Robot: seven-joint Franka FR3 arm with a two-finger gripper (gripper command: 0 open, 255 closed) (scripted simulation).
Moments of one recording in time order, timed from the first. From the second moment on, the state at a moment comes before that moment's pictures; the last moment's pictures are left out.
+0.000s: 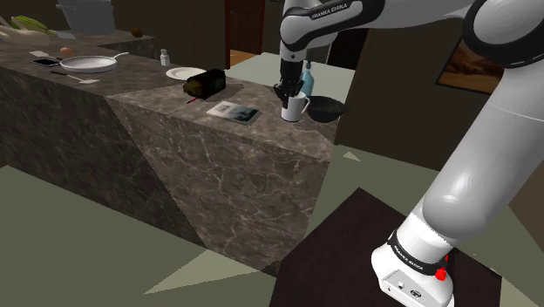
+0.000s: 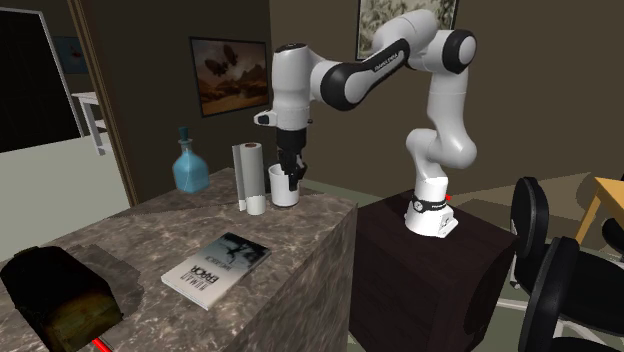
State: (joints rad) arm -0.05 0.05 -0.02 -1.91 -0.07 1.96 0.03
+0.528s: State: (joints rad) arm -0.05 0.04 -0.02 -1.82 -0.07 1.85 0.02
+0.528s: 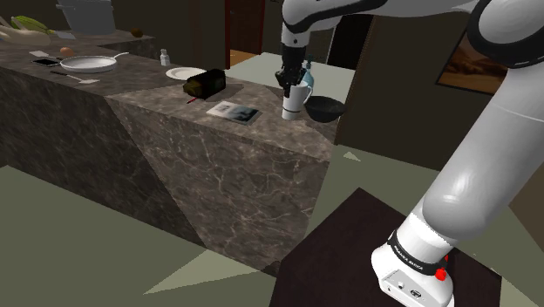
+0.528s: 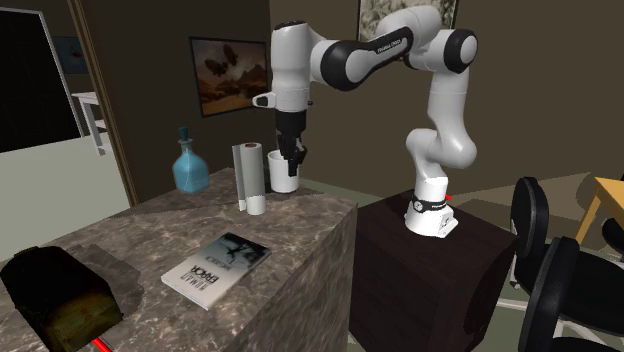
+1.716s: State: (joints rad) arm -0.12 0.03 -0.08 -1.65 -0.06 1.69 -0.12
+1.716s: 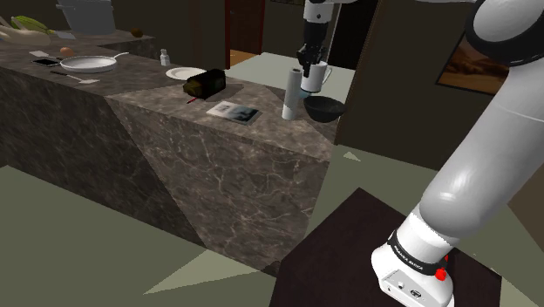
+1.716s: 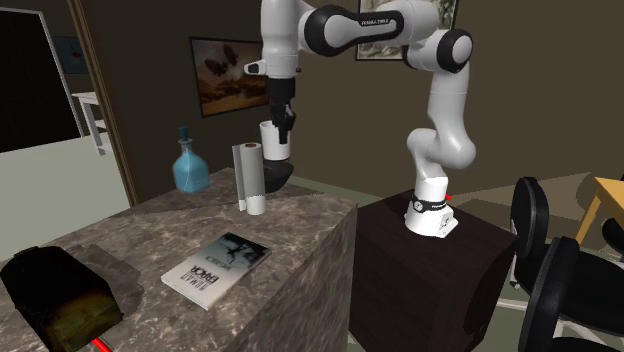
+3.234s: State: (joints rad) arm -0.24 0.08 -0.20 -1.72 -0.05 1.83 -0.36
